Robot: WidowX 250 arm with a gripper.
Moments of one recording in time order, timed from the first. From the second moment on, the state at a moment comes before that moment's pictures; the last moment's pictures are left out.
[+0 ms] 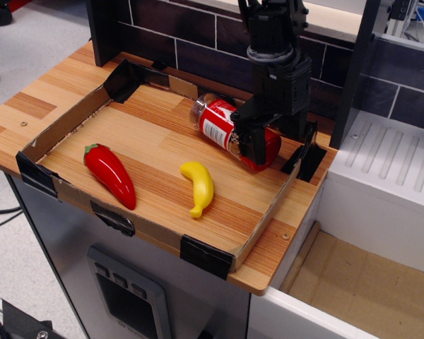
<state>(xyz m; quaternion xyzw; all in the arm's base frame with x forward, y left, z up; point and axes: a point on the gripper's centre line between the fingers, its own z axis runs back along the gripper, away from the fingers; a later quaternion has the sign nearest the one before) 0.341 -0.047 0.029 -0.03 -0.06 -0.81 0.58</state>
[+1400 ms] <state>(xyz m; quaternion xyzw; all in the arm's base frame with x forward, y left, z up) 0.335 -0.037 0.044 -0.05 -0.04 -0.77 0.64</state>
